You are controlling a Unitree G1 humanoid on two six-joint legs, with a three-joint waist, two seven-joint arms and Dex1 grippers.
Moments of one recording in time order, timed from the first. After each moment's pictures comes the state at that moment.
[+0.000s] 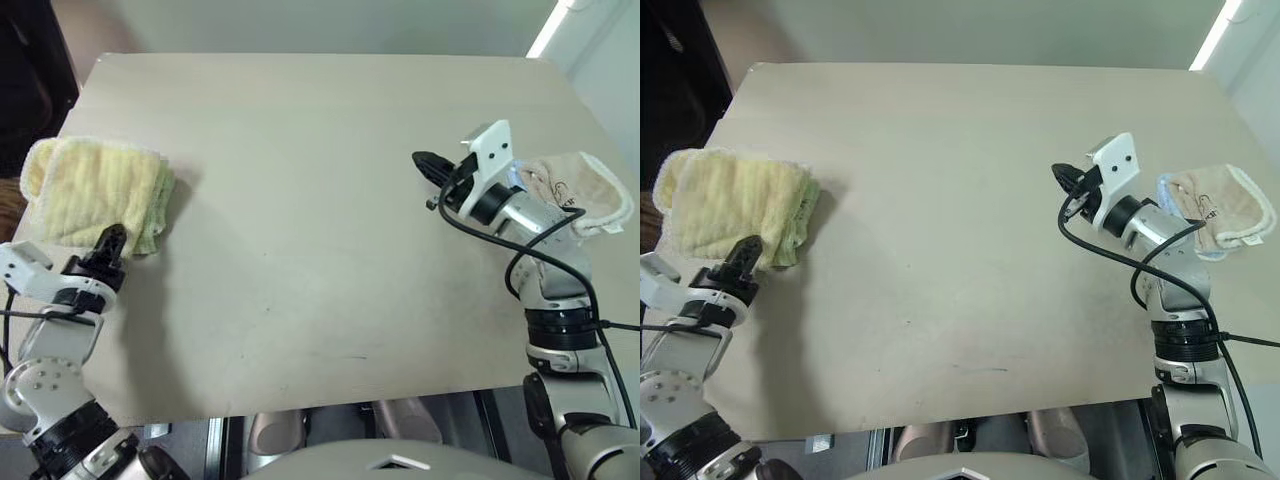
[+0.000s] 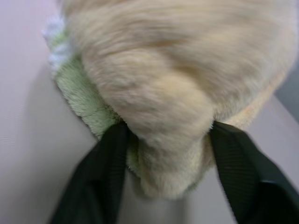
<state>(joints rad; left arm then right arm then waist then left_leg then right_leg) -0.11 0.36 0.90 -0.15 -0.97 0.84 -0.06 -0.51 -0.43 -0.02 -0.07 0.27 0.41 0.61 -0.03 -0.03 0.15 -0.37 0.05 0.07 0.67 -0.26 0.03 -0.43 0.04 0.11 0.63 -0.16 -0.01</state>
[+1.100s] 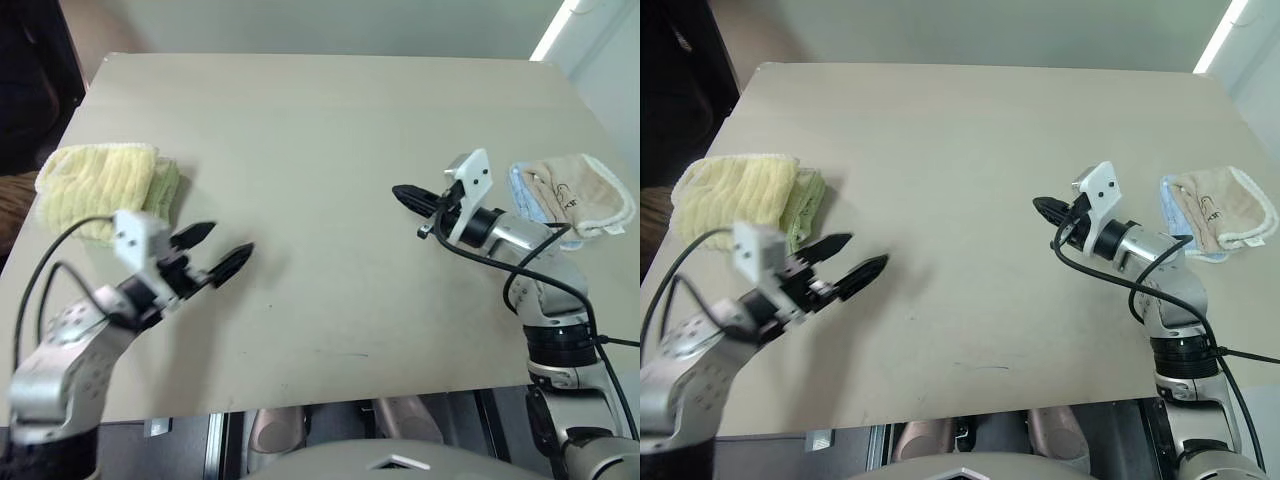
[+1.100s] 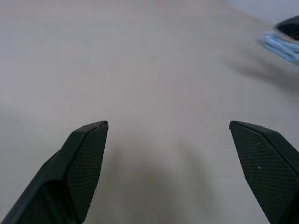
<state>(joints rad) 0.00 0.66 0.28 -0.42 -0.66 0.54 -0.62 -0.41 -0.45 0.01 -0.16 0.36 0.52 0.71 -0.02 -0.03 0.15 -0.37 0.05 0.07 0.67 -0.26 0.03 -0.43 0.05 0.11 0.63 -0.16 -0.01</state>
